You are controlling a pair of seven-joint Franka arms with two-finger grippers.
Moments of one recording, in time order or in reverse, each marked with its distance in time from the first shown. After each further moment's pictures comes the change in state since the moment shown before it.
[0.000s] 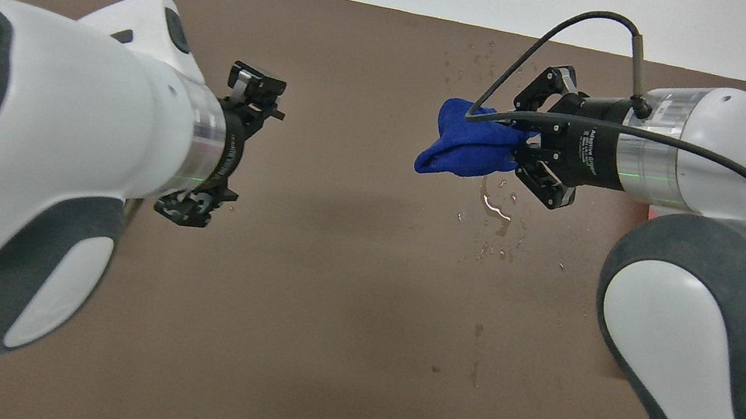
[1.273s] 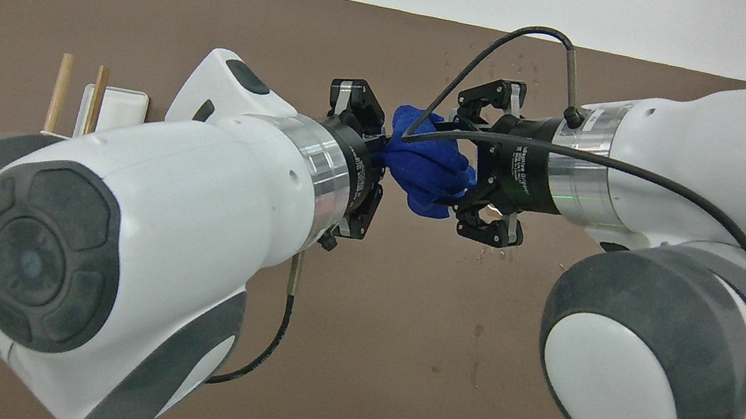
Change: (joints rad) left arm -0.145 0.036 -0.037 -0.023 -0.028 0.414 -0.644; right arm 0.083 -0.013 0.015 0.053 0.013 -0.121 0.253
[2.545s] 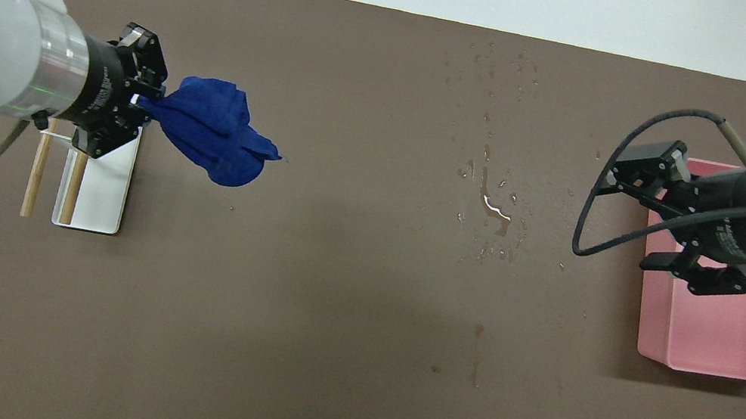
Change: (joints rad) left arm 0.350 -0.020 -0.003 -0.033 -0.049 -0.333 0.738; right arm -0.217 -0.088 0.001 0.003 -0.179 -0.327 -0.631
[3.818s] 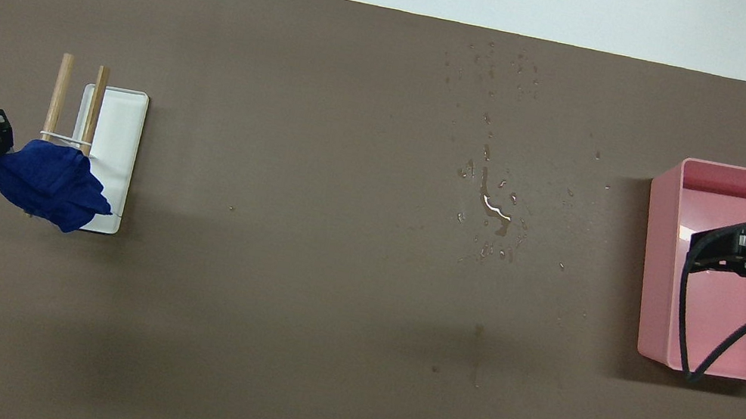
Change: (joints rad) left arm 0.413 -0.091 0.020 -0.444 0.096 0.202 1.011; right arm -0.089 -0.030 -0.010 0.008 -0.303 -0.195 -0.779
